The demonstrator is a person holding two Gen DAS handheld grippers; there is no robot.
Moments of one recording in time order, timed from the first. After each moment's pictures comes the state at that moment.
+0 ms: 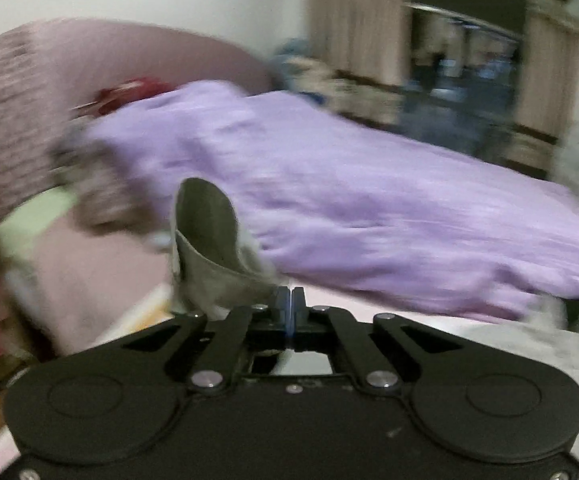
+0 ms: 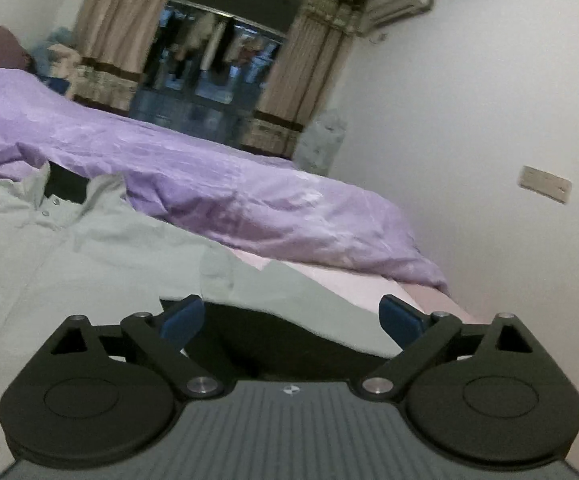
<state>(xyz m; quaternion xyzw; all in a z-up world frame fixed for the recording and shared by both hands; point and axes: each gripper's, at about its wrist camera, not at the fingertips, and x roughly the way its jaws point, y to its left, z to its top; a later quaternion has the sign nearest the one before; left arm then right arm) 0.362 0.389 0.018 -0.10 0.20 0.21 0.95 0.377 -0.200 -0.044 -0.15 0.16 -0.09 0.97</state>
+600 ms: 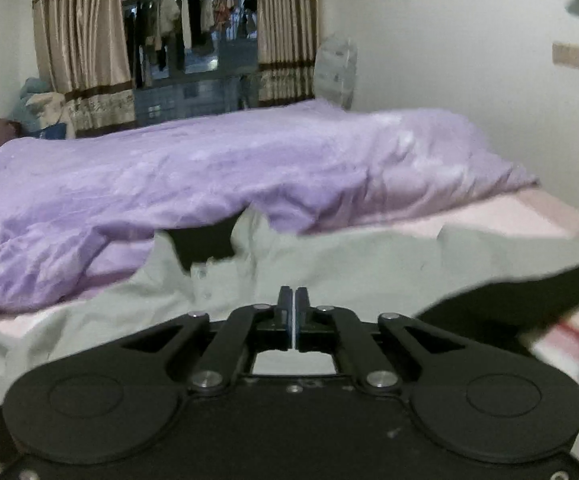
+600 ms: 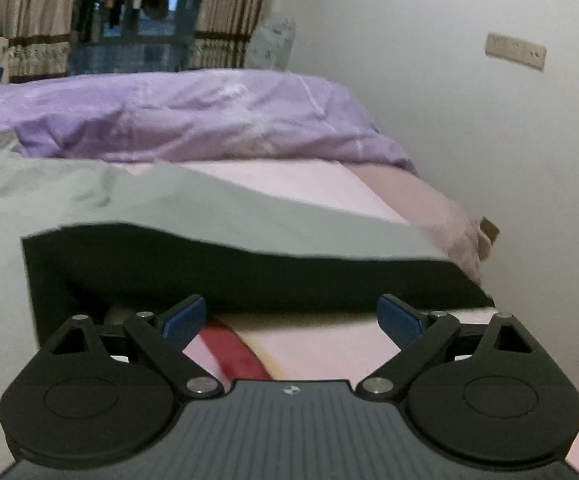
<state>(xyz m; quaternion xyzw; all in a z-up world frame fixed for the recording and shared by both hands) 0.482 -0.015 -0.046 0.06 0.24 -0.08 0.97 0.406 -0.347 -0.093 -0.03 0.28 -0.15 0.95</state>
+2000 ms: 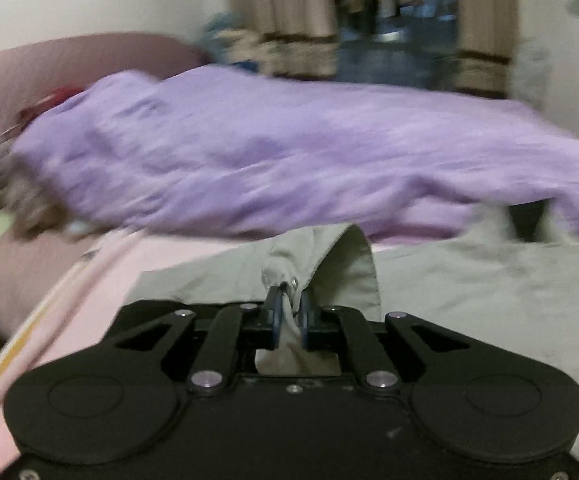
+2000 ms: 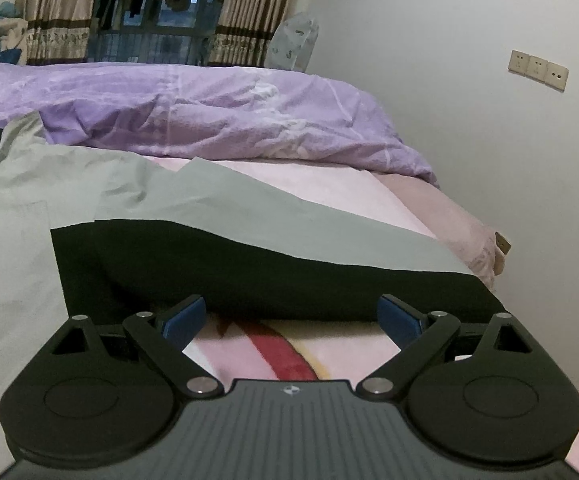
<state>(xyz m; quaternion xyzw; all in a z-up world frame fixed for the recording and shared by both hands) 0.433 0.236 -0.024 -0.02 0.27 0.15 0.95 0.421 -0.306 -0.084 -0.06 0.28 -0.14 0.95</state>
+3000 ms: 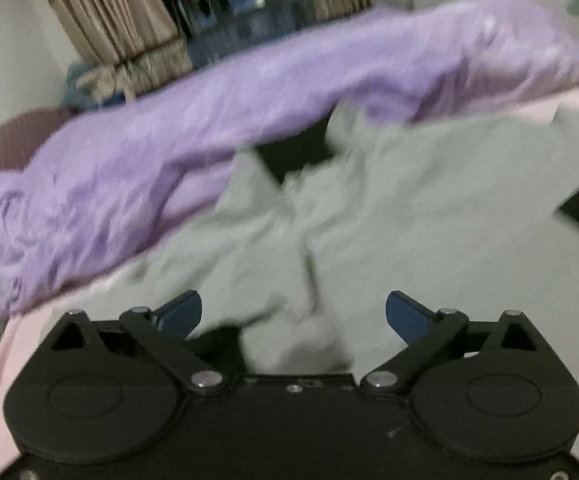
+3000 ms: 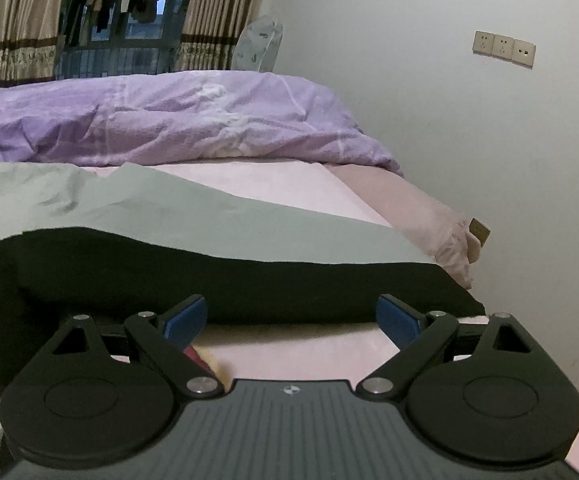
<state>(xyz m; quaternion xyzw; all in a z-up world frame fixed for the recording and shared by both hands) 0.510 0.021 -0.094 0.16 0.35 0.04 0.92 0.420 -0.365 -0.095 -0.03 0.26 -0.17 0.95</state>
